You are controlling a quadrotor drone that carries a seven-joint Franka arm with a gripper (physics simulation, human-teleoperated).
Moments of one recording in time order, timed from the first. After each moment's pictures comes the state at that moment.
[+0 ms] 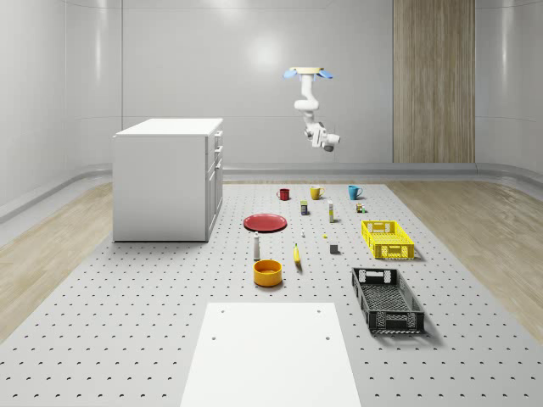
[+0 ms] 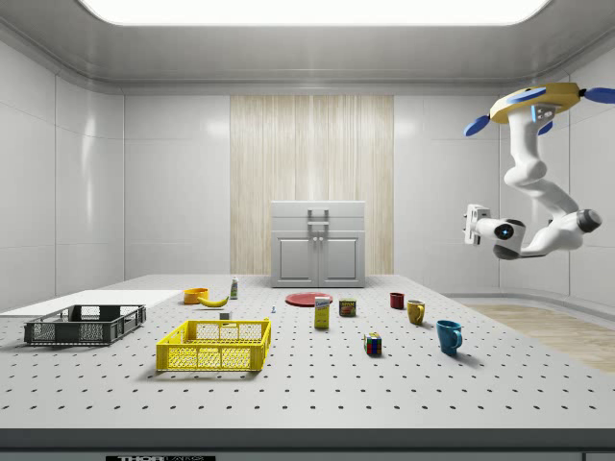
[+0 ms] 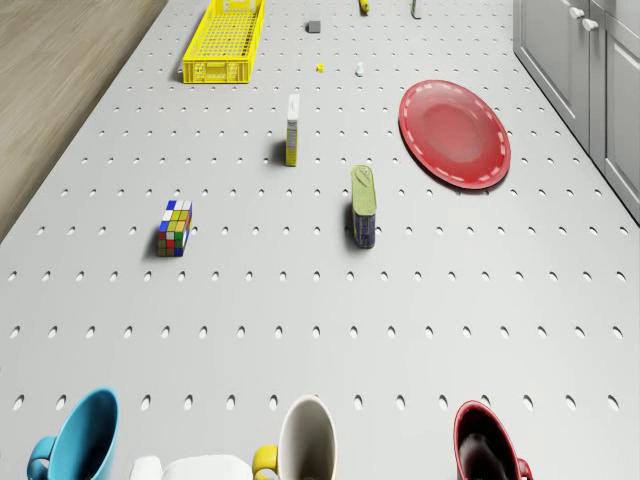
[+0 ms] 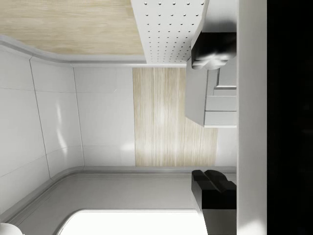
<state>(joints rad) 0.25 -0.78 -0.66 -2.37 0.97 1.40 0.63</state>
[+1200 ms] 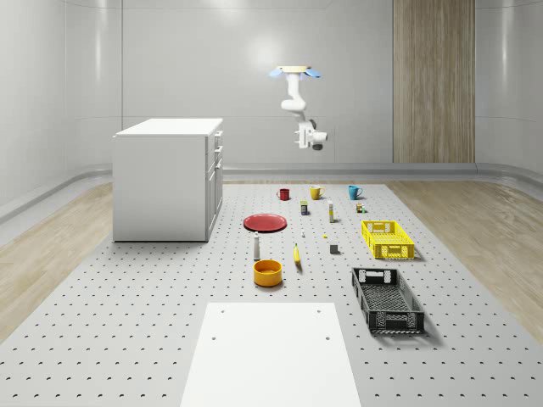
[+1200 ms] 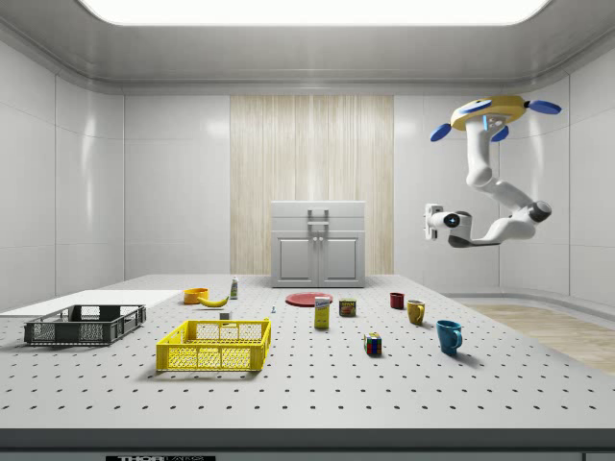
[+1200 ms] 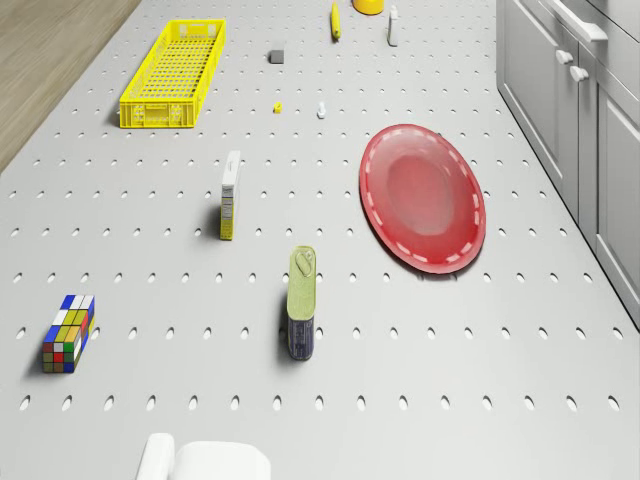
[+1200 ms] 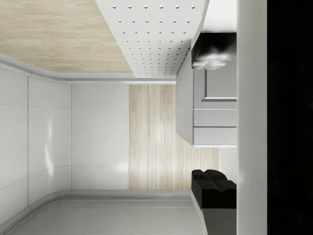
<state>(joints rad) 0.43 -0.90 -0.78 -2.43 0.97 1.52 0.67</state>
